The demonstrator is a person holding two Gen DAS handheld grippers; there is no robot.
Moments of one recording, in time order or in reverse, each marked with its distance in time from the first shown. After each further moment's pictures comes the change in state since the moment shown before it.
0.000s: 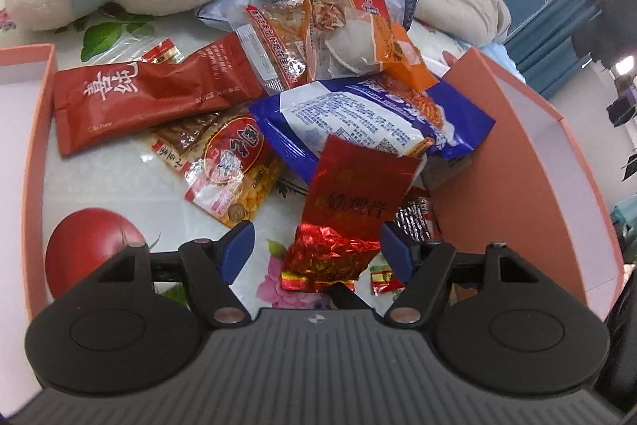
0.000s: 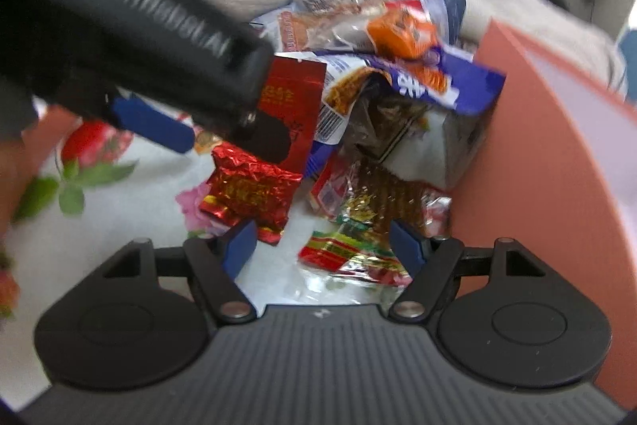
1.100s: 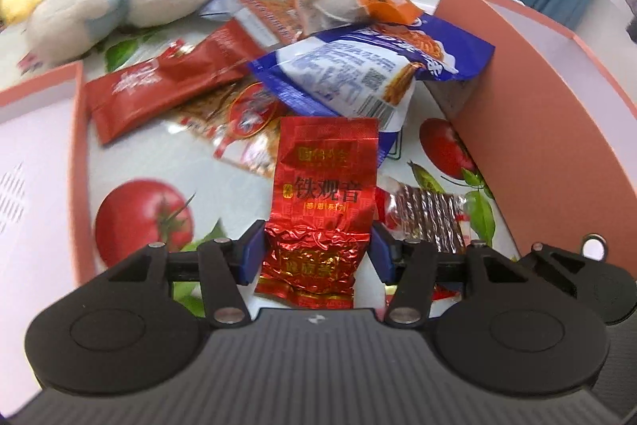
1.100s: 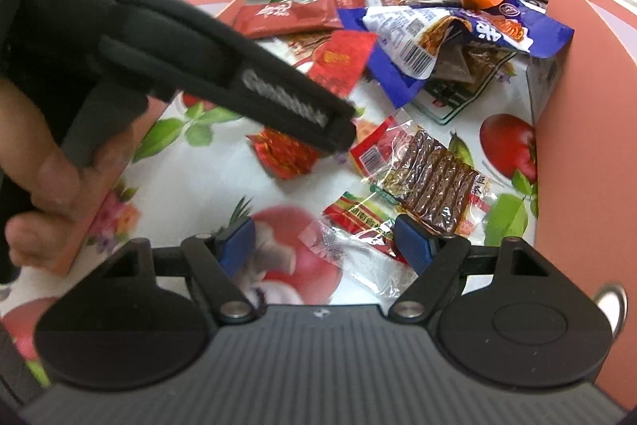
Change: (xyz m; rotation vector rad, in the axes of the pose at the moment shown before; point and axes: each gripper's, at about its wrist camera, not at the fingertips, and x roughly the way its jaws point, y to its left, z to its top) left arm -0.024 -0.019 -0.041 0.198 0.006 0.172; right arm -0.045 0.024 -0.037 -0.088 0.083 0.239
